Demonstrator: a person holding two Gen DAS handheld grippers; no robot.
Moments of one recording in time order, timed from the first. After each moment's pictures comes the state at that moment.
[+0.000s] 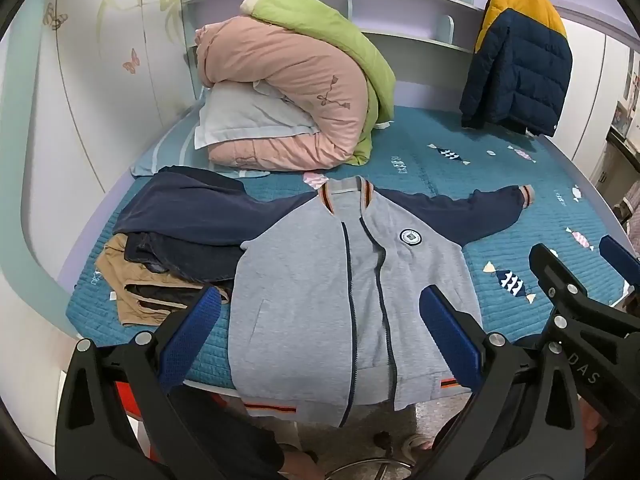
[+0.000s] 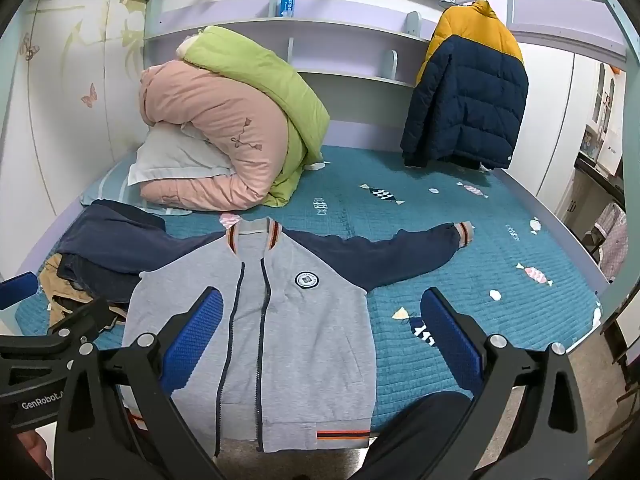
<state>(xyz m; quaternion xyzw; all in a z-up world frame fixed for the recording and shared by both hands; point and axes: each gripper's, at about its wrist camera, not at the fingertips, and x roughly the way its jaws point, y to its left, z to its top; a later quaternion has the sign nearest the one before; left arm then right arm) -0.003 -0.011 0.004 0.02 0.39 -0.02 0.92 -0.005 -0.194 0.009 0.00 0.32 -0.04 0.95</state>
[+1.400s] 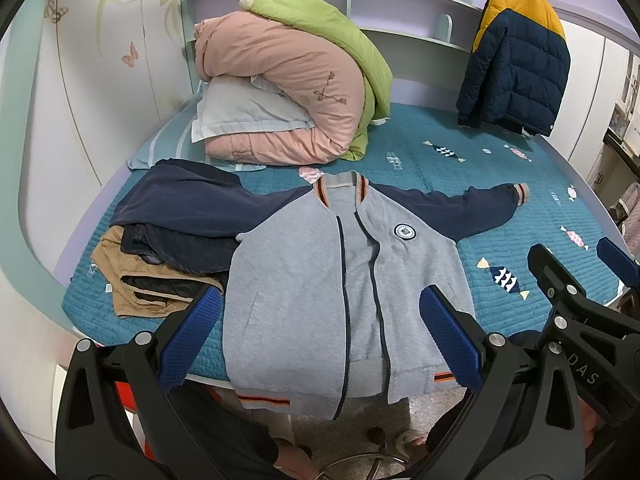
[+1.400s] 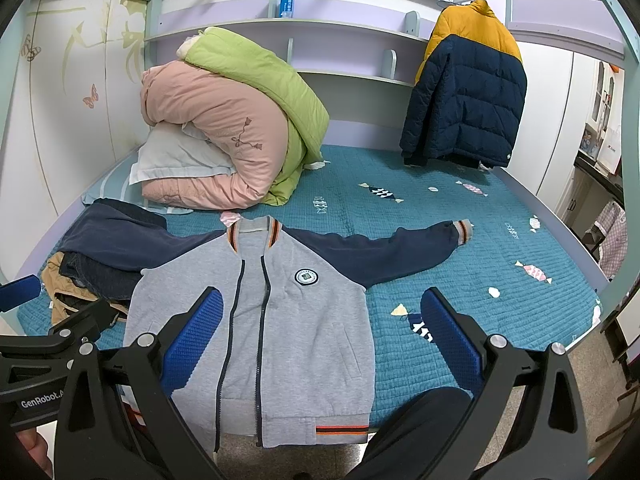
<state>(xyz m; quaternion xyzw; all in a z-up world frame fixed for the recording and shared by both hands) -0.007 -0.015 0.000 0.01 0.39 -0.02 0.92 -0.009 -0.197 0.012 0.00 0.33 -0.03 0.94</state>
